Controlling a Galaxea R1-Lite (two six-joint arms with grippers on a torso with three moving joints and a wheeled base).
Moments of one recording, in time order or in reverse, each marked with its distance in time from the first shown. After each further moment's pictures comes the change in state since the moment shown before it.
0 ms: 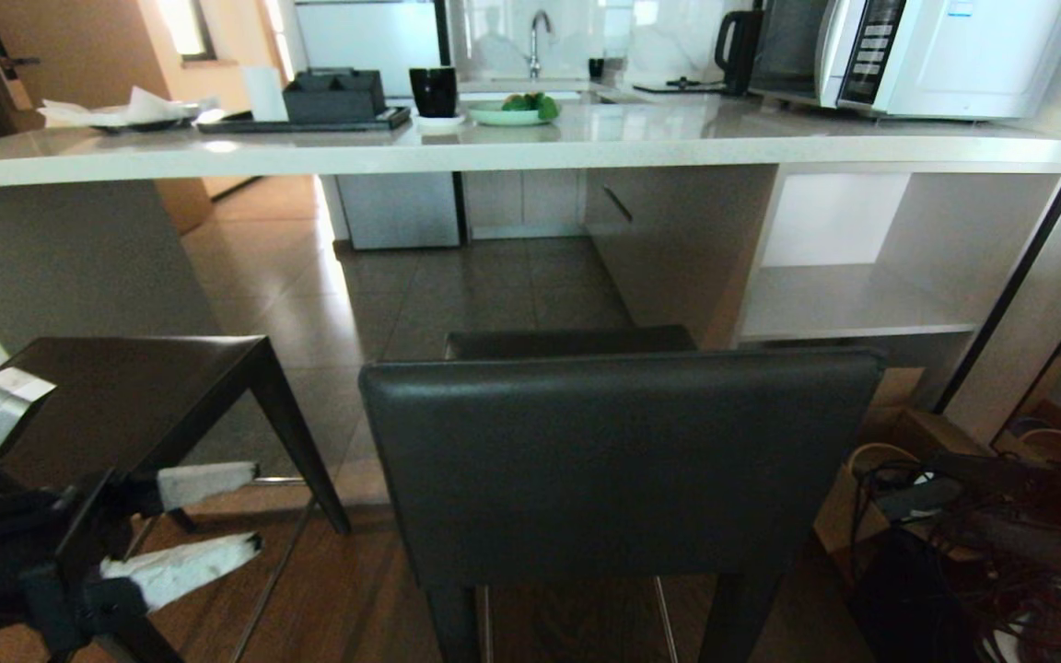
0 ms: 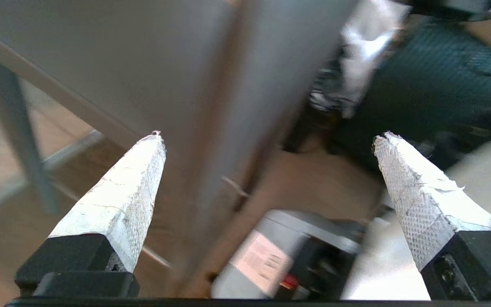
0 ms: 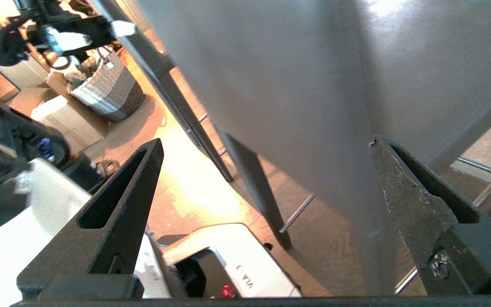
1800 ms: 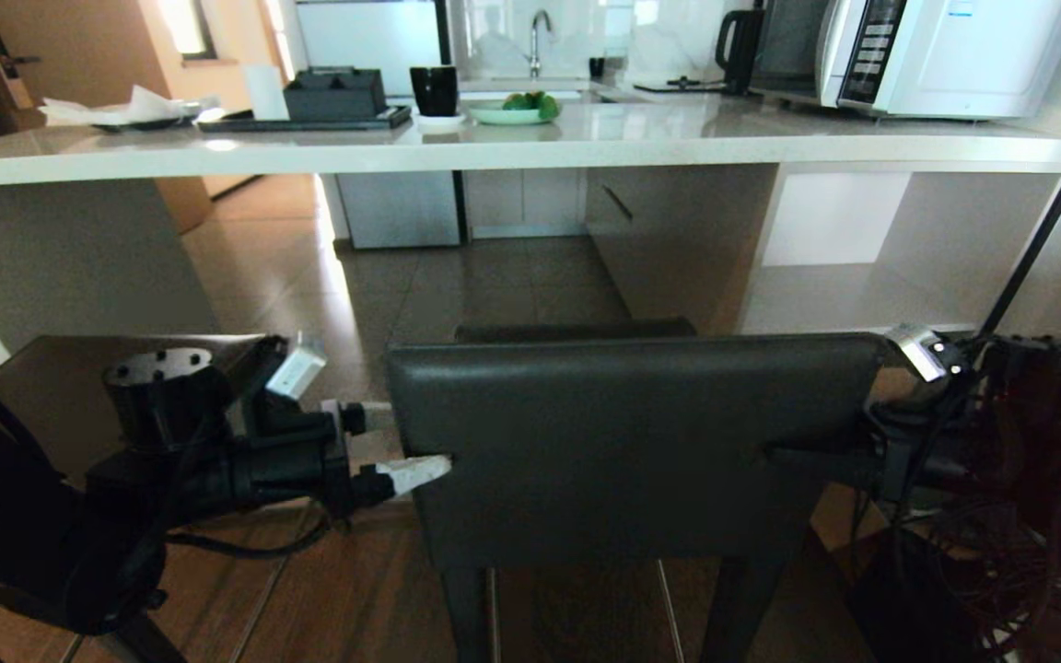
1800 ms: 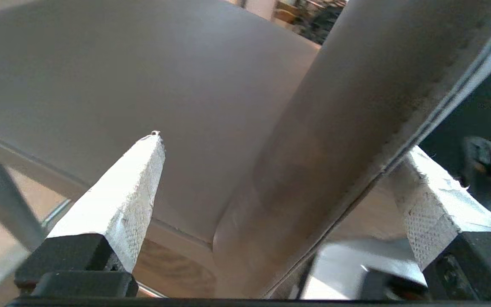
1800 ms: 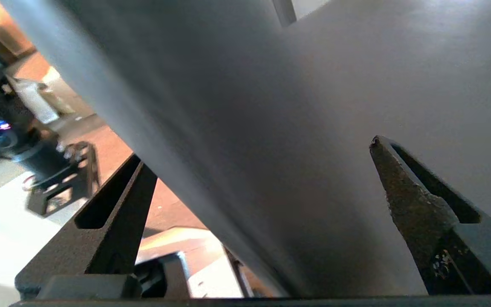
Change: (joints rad) left arm -0.350 0.584 -0.225 -0.480 0.274 -0.027; right arm 0.328 0.539 -0.269 -0.306 -0.157 0.003
